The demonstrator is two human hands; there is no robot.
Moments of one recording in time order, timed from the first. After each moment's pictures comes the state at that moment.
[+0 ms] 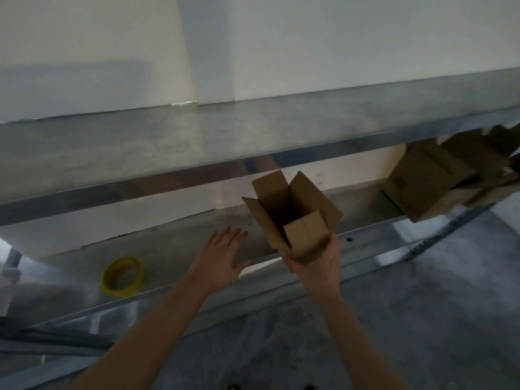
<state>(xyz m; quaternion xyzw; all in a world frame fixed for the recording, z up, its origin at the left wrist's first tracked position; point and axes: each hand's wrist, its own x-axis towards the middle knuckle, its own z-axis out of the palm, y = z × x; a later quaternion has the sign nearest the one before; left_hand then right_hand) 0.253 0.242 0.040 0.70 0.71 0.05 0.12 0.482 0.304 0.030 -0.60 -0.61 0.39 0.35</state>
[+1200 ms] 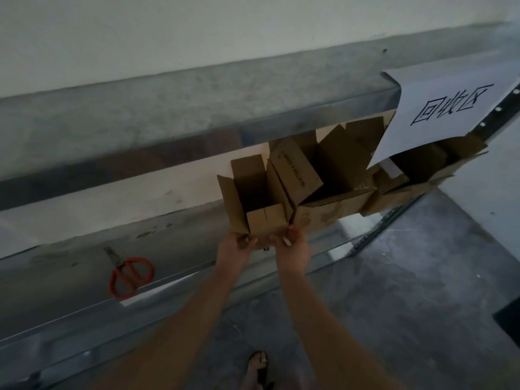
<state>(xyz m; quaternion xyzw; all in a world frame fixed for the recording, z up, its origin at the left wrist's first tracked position) 0.641 0.566 -0.034 0.37 0.76 0.38 0.38 0.762 0.598 -0.028 -0.69 -0.44 0.45 0.36</state>
